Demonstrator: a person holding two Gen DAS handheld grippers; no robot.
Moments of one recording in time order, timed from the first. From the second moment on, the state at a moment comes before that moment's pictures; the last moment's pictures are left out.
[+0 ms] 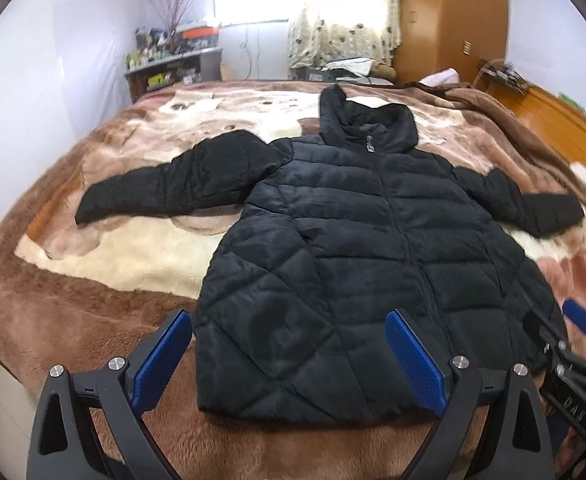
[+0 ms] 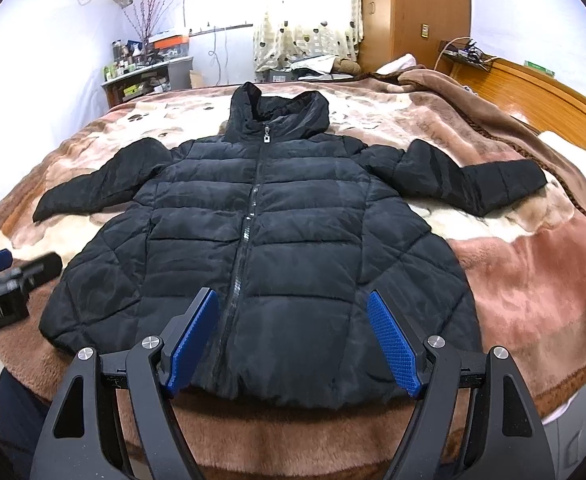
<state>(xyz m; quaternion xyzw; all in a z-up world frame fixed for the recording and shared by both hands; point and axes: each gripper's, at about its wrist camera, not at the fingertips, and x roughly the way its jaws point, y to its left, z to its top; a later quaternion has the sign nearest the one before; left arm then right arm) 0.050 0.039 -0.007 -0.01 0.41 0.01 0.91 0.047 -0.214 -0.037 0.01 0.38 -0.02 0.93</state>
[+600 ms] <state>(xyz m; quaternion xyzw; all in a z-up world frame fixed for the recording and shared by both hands) 0.229 0.289 -0.068 -0.22 0.43 0.05 0.88 0.192 -0.148 -0.043 0.01 0.37 0.08 0.93</state>
